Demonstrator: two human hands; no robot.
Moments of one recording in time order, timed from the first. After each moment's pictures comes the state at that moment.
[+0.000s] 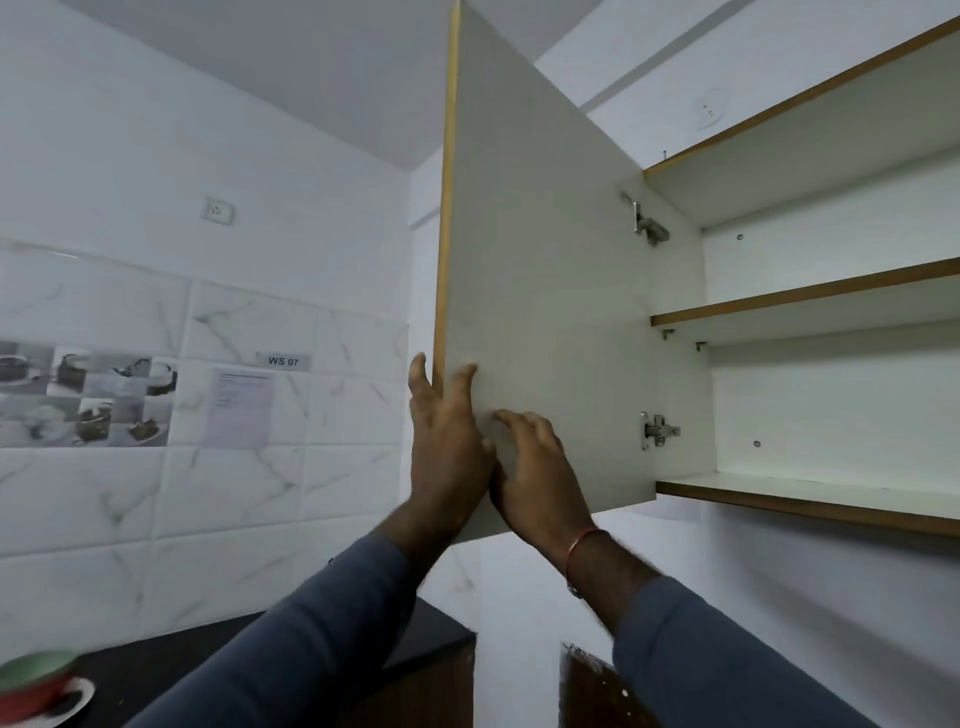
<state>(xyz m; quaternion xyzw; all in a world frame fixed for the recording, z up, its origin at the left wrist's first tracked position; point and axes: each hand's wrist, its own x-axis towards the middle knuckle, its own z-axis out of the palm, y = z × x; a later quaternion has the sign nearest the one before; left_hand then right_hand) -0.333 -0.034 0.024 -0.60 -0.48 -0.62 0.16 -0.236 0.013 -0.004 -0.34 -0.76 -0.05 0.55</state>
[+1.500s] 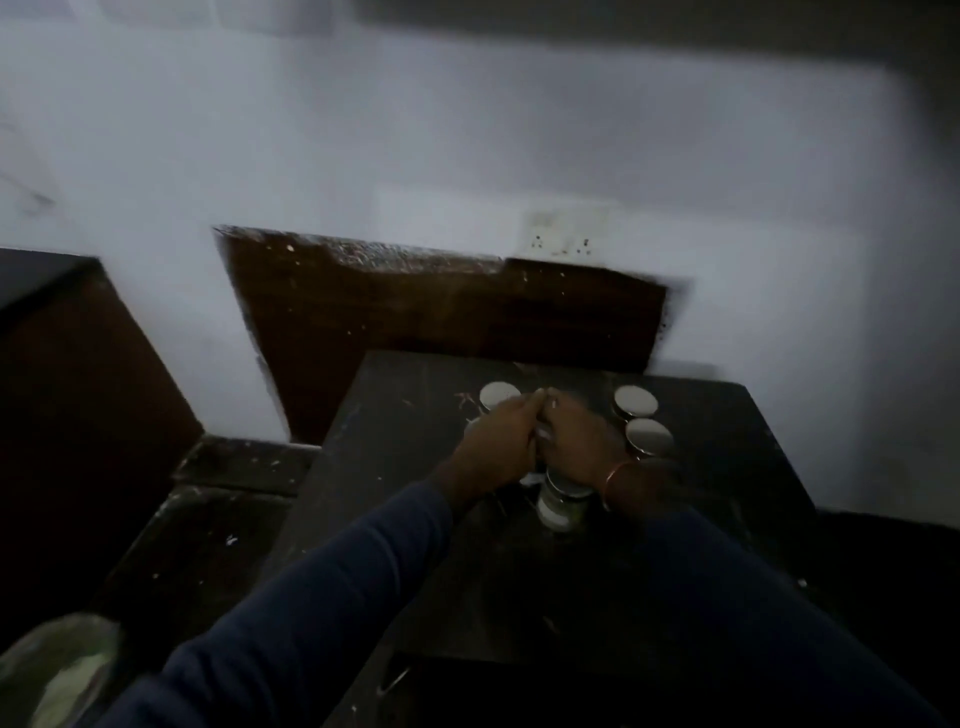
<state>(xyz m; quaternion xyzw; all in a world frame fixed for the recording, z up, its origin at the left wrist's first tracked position) -0.096 -0.094 -0.398 -0.93 -0.24 -0.10 -0.25 0.026 -0.159 -0.413 -0.81 -0.56 0.09 0.15</state>
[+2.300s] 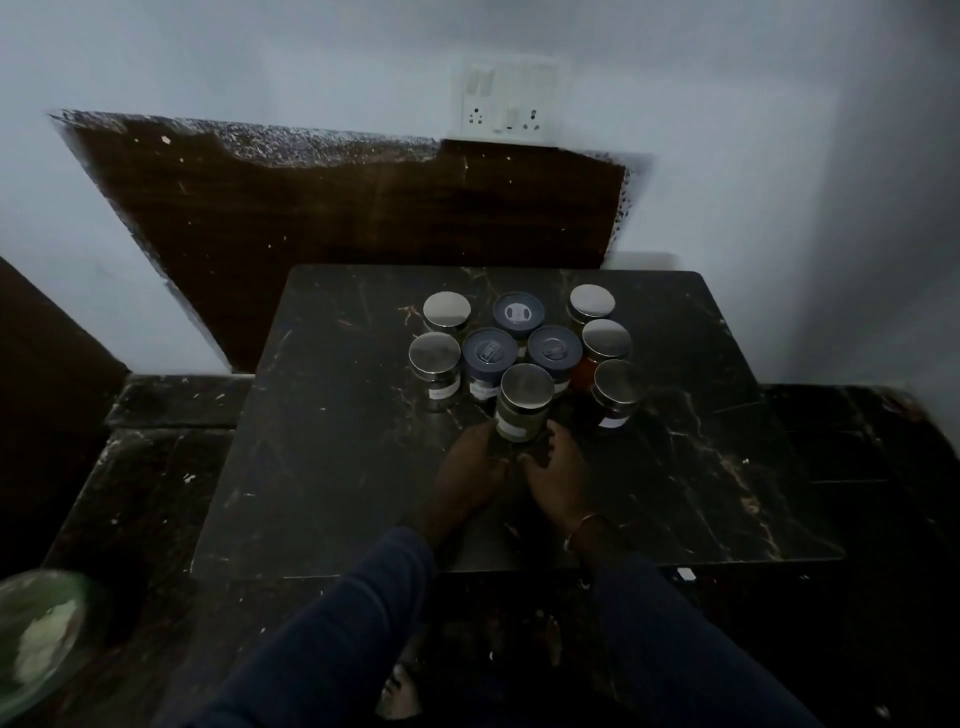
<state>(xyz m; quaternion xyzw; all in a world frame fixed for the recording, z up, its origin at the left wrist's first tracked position) -0.100 -0.151 -0.523 -0.83 -0.33 -0.07 -0.44 -0.003 -0.244 -0.545 -0.85 -0.18 0.28 0.40</state>
